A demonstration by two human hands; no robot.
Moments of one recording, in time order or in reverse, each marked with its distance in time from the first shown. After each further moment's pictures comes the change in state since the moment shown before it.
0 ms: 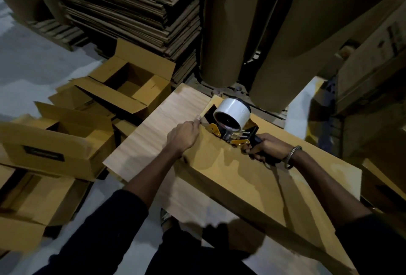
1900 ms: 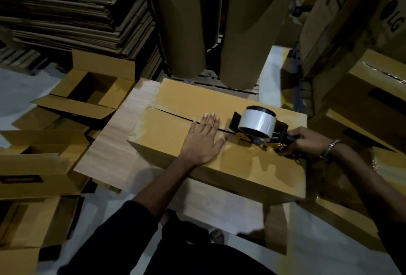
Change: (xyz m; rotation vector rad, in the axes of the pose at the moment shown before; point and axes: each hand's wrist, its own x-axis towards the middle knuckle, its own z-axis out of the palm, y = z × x) left_hand -0.109 0.122 0.132 0.481 -0.164 0.612; right_hand -0.201 0.166 -0.067 -0.031 0.311 0.161
